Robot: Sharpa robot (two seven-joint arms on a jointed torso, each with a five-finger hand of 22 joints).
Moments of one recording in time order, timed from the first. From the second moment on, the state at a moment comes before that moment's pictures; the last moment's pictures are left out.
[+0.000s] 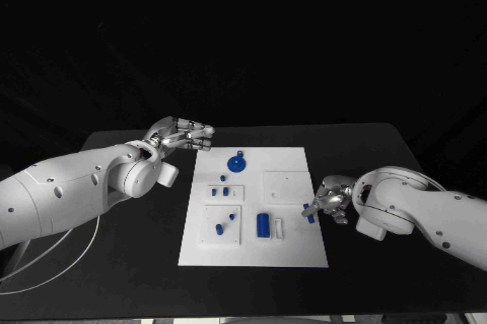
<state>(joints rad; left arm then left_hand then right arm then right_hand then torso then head) 1.27 -0.76 -0.12 1.26 -0.24 -0.21 0.30 1.28 0.00 -0.05 0.01 0.18 0.98 0.15 0.06 0.06 1.07 0.14 0.06 0.06 1.11 0.14 0.06 0.07 0.07 1.06 0.13 0.08 0.08 0.88 -0.93 0.31 1.65 -1.13 0.11 -0.65 1.08 0.04 0.39 -0.20 0.05 1.25 0.03 0.06 0.15 1.38 -0.04 1.06 1.21 1.46 -0.09 1.06 1.10 0.06 1.46 -0.11 0.65 1.31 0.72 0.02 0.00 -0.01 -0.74</state>
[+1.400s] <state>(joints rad) 1.27 -0.76 -0.12 1.26 -0.24 -0.21 0.30 1.28 0.00 -0.05 0.01 0.18 0.98 0.14 0.06 0.06 1.07 0.14 0.06 0.06 1.11 0.14 0.06 0.07 0.07 1.06 0.13 0.08 0.08 0.88 -0.77 0.18 1.59 -1.15 0.07 -0.67 1.08 0.04 0.39 -0.20 0.05 1.25 0.03 0.07 0.15 1.38 -0.04 1.06 1.20 1.46 -0.09 1.05 1.10 0.06 1.46 -0.11 0.65 1.31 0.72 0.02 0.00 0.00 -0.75</state>
